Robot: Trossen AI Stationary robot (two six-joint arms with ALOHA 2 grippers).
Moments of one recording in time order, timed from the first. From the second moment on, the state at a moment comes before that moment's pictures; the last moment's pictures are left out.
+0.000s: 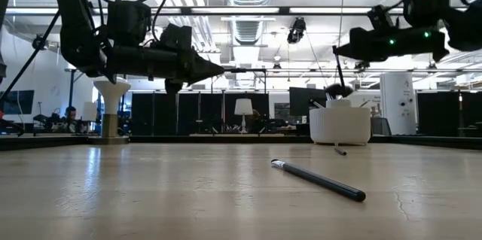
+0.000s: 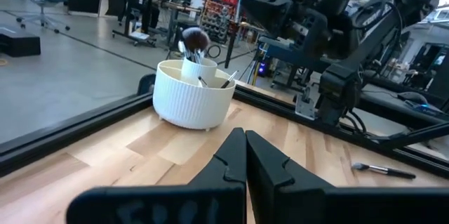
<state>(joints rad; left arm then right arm) 0.33 1.63 0.41 1.28 0.01 -0.26 -0.78 0.99 0.19 0.93 -0.03 -0.13</state>
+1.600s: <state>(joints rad) 0.33 1.63 0.43 1.28 0.00 -0.24 -0.76 1.22 0.43 0.46 0.12 -0.13</state>
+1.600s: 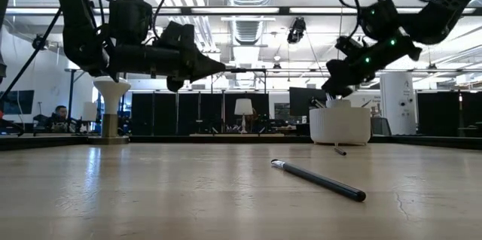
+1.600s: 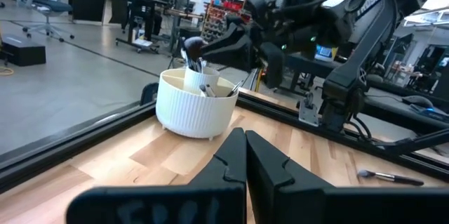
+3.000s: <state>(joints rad) 0.33 1.63 0.43 1.22 0.00 -0.24 -0.10 1.31 0.47 -0.12 0.36 1.05</state>
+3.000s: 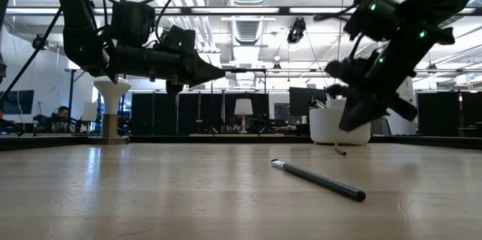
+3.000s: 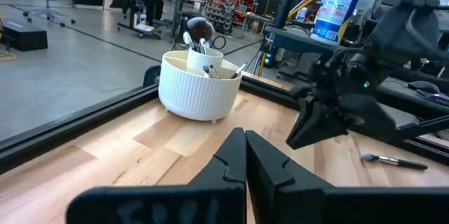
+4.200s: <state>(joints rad) 0.33 1.63 0.46 1.11 0.01 -0.31 -0.12 1.63 0.74 -0.02 0.31 0.65</state>
